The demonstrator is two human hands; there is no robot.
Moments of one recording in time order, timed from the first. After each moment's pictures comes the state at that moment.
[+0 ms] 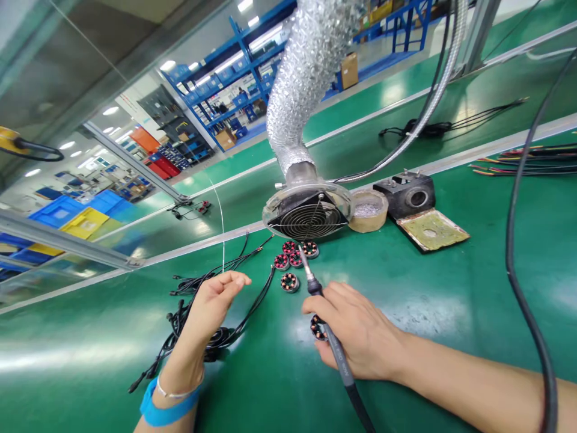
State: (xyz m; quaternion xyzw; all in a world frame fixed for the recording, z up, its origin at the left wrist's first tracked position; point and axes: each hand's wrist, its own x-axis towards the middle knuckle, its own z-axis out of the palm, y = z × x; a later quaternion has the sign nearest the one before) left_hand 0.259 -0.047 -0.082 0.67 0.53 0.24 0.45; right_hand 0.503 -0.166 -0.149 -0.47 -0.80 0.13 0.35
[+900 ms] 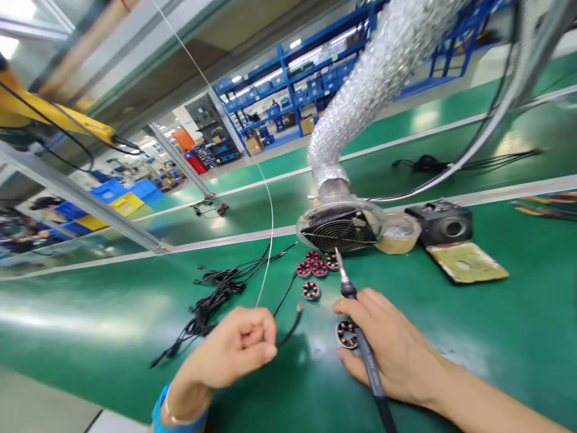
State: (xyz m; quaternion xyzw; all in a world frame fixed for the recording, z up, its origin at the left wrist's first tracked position) left_hand 0.233 -0.102 -0.054 0.76 0.39 0.11 0.51; right_hand 0.518 -0.170 -0.140 -0.48 -0.79 0.12 0.35
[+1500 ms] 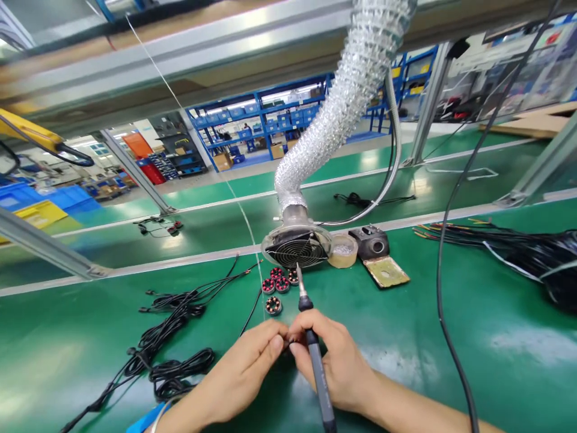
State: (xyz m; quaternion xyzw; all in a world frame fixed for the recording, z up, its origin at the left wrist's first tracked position) left_hand 0.309 -0.120 -0.074 0.82 0.32 0.13 0.45; right_hand 0.491 -0.183 -0.122 -0.46 -0.67 0.24 0.53
